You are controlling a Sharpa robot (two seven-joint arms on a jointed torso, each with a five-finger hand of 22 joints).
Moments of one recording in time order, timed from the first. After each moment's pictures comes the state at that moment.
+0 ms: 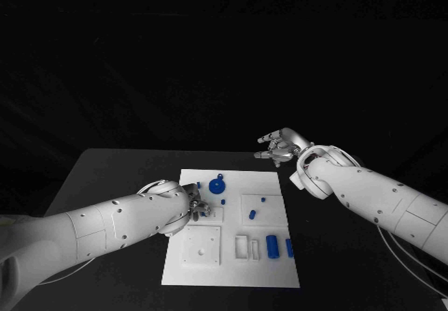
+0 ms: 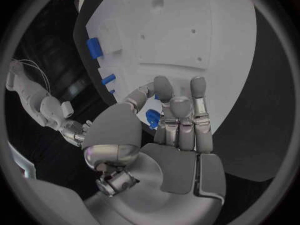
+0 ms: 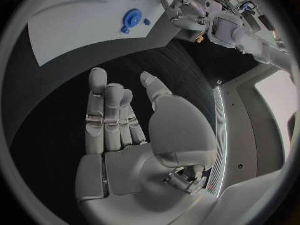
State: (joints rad) left arm 1.28 -0.43 -0.24 1.13 -1.04 -0.13 -0.54; left_hand 1.00 -0.04 0.47 -0.21 0.43 1.13 0.08 0.12 1.04 1.48 -0.08 0.62 0.52 1.33 -0.14 1.25 0.59 0.02 1.25 -0.16 0.43 1.31; right arm 1.06 -0.64 0.35 1.15 -1.26 -0.32 -0.06; right_hand 1.25 -0.11 0.14 -0.10 0.36 0.87 0.13 0.06 0.06 1.04 0.03 0.98 0.86 1.33 -0.04 0.89 0.88 0.12 1.46 -0.06 0.20 1.27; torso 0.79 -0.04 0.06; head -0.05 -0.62
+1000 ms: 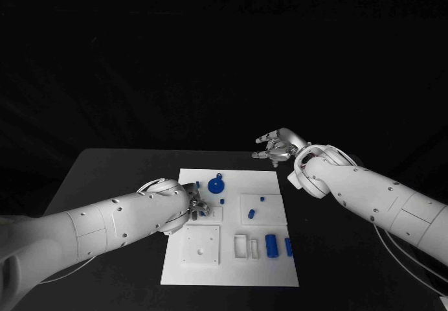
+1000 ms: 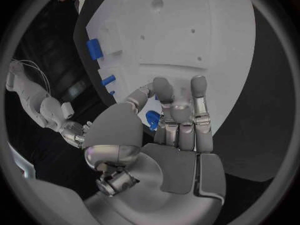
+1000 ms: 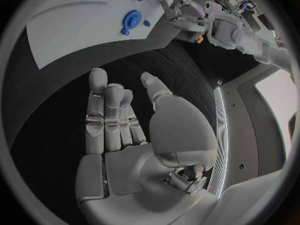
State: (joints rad) left arm 1.28 -0.42 -0.23 1.12 -1.04 -0.10 -0.54; left_hand 0.99 0.01 0.45 -0.16 0.39 1.15 0.09 0.12 1.03 1.49 -0.07 0.67 0.49 1.36 -0.14 1.27 0.67 0.02 1.27 -0.14 0.43 1.31; right arm 1.06 -0.63 0.35 1.14 -1.26 -0.31 -0.06; right_hand 1.24 -0.11 0.14 -0.10 0.36 0.87 0.13 0.06 0.06 1.04 0.03 0.98 0.86 1.33 -0.04 0.89 0.88 0.12 1.46 -0.06 0.20 1.27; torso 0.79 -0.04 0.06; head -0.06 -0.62
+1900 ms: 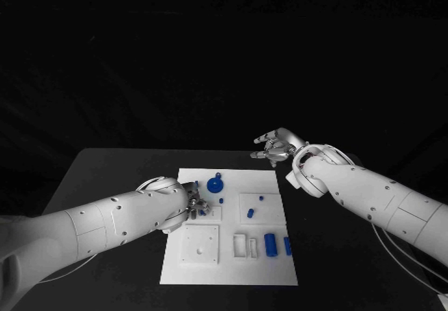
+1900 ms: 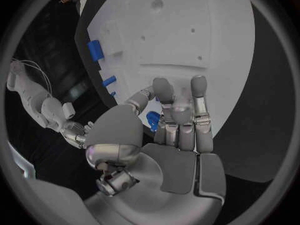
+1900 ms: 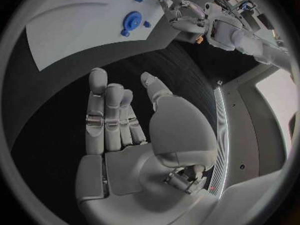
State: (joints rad) left arm 1.28 -0.41 -0.23 1.10 -1.03 -0.07 -0.52; left_hand 0.97 0.04 0.46 -0.16 0.37 1.15 0.09 0.10 1.03 1.49 -0.07 0.68 0.49 1.36 -0.13 1.28 0.69 0.03 1.27 -0.11 0.43 1.31; right arm 1.06 -0.62 0.35 1.13 -1.26 -0.30 -0.06; right_hand 1.24 -0.11 0.14 -0.10 0.38 0.87 0.13 0.06 0.06 1.04 0.03 0.98 0.86 1.33 -0.04 0.89 0.88 0.12 1.46 -0.06 0.19 1.27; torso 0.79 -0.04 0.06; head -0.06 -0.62
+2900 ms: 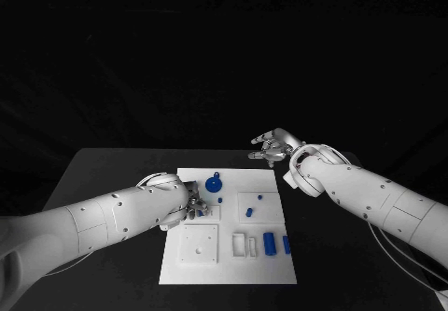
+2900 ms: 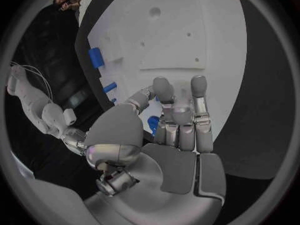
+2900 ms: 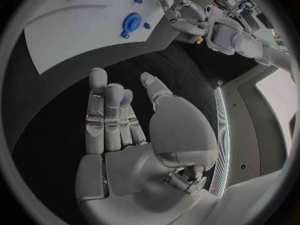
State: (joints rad) left arm 1.30 -0.39 -0.23 1.08 -1.06 0.03 -0.53; left_hand 0.99 0.03 0.46 -0.16 0.37 1.16 0.09 0.09 1.04 1.50 -0.07 0.68 0.49 1.36 -0.13 1.28 0.70 0.05 1.26 -0.10 0.44 1.31; right arm 1.05 -0.62 0.35 1.12 -1.26 -0.30 -0.06; right_hand 1.24 -0.11 0.15 -0.10 0.38 0.87 0.13 0.06 0.06 1.04 0.03 0.98 0.86 1.33 -0.04 0.89 0.88 0.12 1.46 -0.06 0.19 1.27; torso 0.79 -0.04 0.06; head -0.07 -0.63
